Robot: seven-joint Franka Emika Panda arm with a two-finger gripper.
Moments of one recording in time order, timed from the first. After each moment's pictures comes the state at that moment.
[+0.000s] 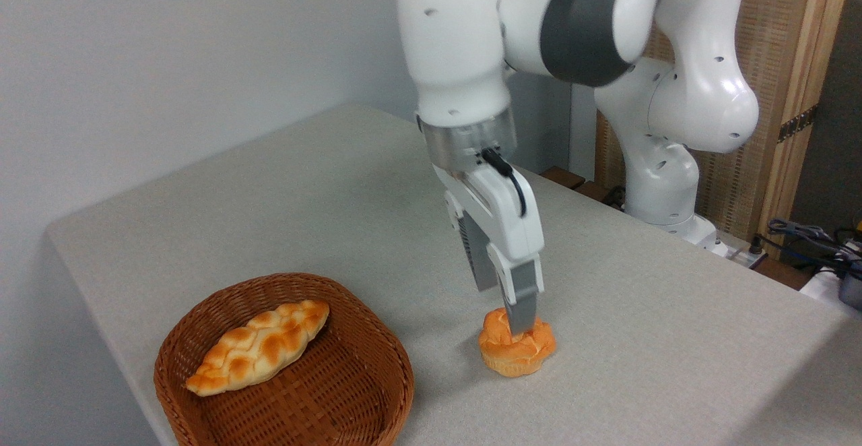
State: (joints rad) arm -0.02 -0.28 0.16 -2.28 0.11 1.97 1.22
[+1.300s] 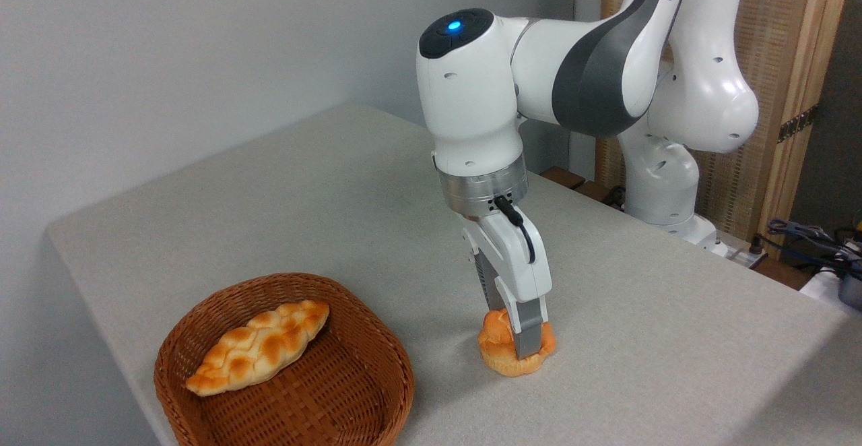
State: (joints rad) arm -0.02 -0.25 0.18 -2.37 0.12 2.07 1.24
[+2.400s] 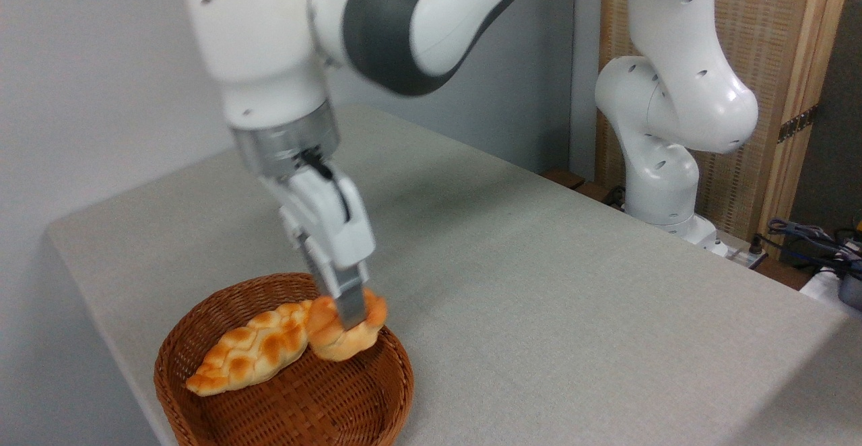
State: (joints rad) arm -0.04 0.21 0.05 -1.61 -0.04 1.78 0.89
